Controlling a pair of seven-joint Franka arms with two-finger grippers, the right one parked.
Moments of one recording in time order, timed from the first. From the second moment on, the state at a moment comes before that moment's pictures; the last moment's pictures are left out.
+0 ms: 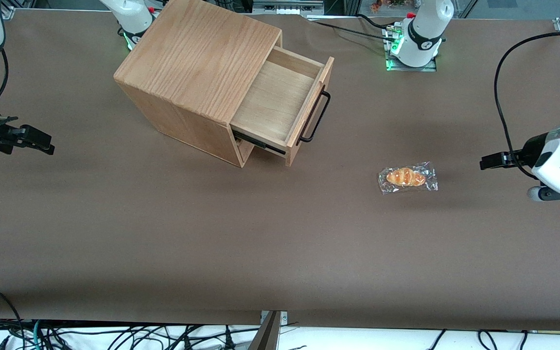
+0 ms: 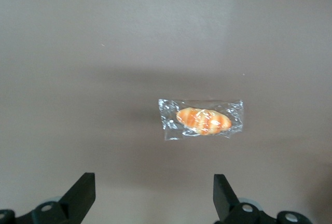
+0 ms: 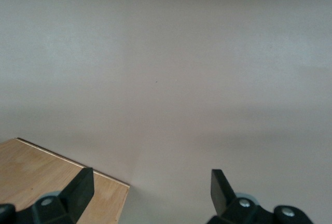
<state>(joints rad) -0.03 0.32 0.08 -1.40 -0.03 1.54 -0.07</state>
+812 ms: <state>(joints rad) -0.03 0.32 0.08 -1.38 0.03 1.59 -0.05</state>
